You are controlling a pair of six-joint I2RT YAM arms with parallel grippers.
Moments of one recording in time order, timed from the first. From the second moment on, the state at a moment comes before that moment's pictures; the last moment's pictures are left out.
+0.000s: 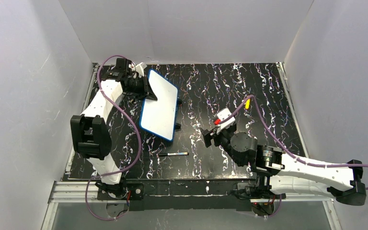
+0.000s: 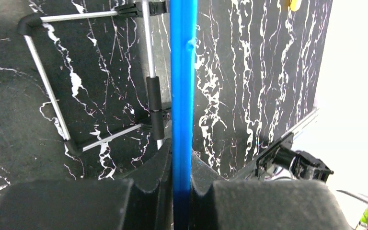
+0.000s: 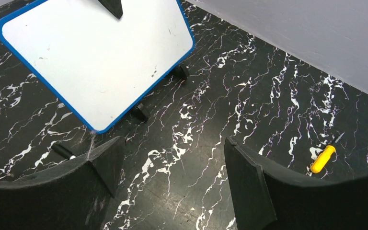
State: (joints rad) left arm -0.12 1.76 1.53 -0.82 0.63 -0.25; right arm 1.34 0.80 0.74 -0.12 0.75 0.00
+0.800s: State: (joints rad) left arm -0.14 1.79 1.54 -0.75 0.51 -0.43; right arm 1.34 0.68 0.71 -0.17 0.78 0.03
